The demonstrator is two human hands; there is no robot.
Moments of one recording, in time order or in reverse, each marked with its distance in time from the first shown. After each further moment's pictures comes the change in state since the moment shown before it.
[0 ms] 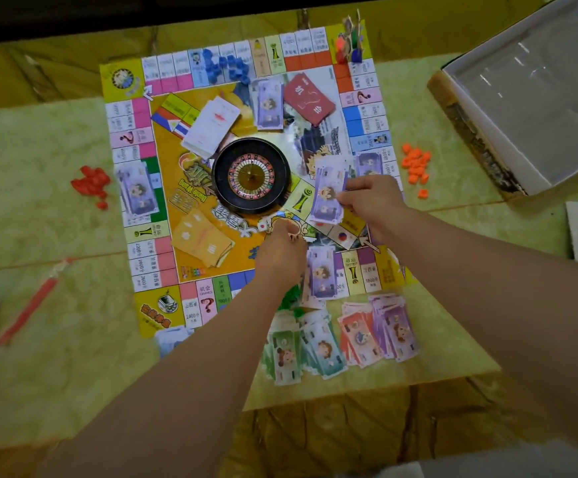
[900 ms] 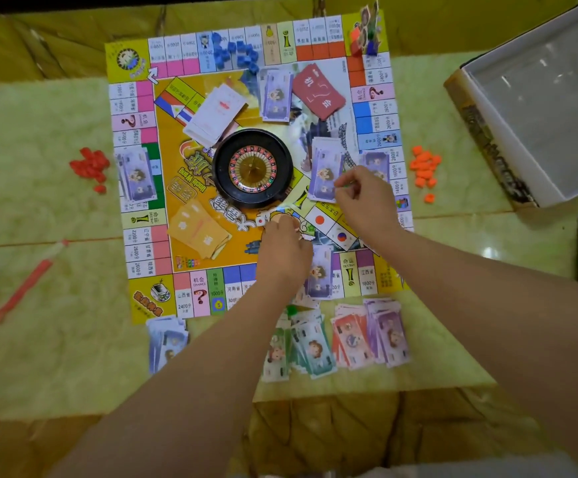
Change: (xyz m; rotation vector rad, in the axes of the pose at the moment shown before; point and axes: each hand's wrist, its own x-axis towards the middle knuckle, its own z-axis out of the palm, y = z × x) left_hand -0.003 0.009 0.011 0.238 0.117 0.095; right_hand 0.008 0.018 0.005 -0.371 -0.005 -0.445
